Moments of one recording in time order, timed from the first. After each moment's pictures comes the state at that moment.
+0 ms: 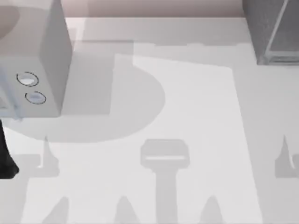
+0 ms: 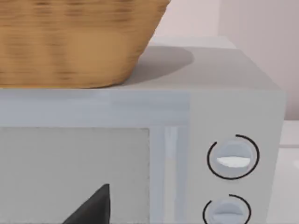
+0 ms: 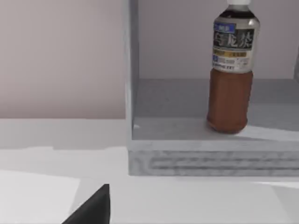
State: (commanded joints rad) left arm 0.00 0.00 0.00 0.00 0.00 0.00; right arm 0.00 0.00 0.00 0.00 0.00 0.00
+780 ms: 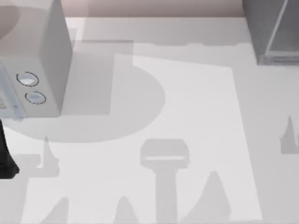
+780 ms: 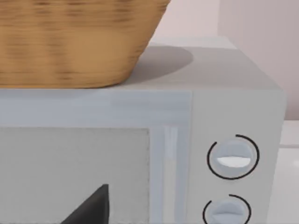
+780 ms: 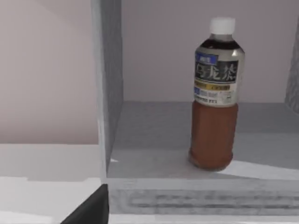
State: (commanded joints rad) left arm 0.00 0.00 0.00 0.00 0.00 0.00; right arm -0.21 0.67 0.07 0.62 -0.20 0.01
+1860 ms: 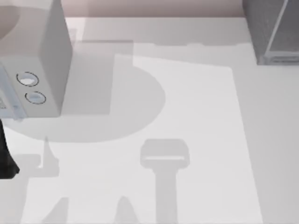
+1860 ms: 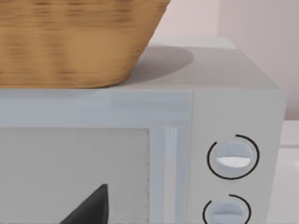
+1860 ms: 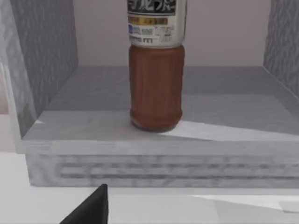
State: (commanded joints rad) left arm 0.00 0.00 0.00 0.00 0.00 0.00; right arm -0.53 1.79 0.18 1.62 -0.51 0.02
